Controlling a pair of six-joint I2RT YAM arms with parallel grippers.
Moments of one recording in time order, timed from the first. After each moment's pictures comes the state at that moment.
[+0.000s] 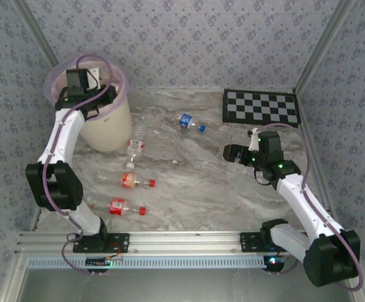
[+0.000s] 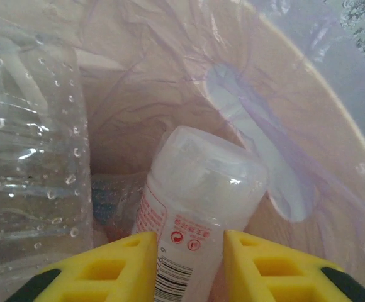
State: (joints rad) left arm 0.00 1.65 1.58 -0.53 0.25 -0.20; right arm 0.22 1.01 0.72 -0.43 -0.26 0.38
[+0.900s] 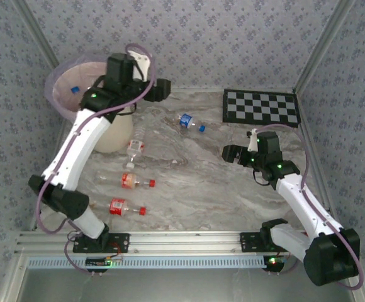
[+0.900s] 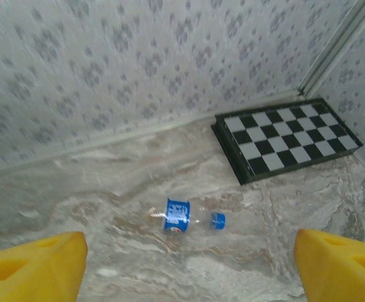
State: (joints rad) left arm -0.48 1.64 1.91 -0.76 0.07 -0.20; right arm 0.23 1.01 0.71 -0.42 -0.27 0.40
